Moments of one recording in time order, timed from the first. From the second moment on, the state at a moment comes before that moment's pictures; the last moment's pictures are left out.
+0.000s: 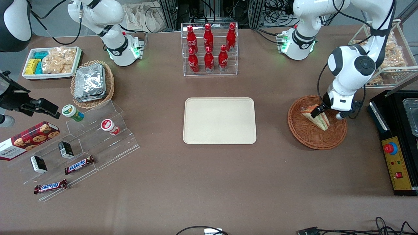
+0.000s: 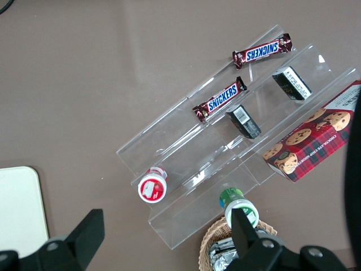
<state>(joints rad) 0.15 -0.03 -0.15 -2.61 -0.02 2.66 -0.55</state>
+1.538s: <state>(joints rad) 0.14 -0.18 -0.18 -2.59 -0.02 2.47 -0.19</state>
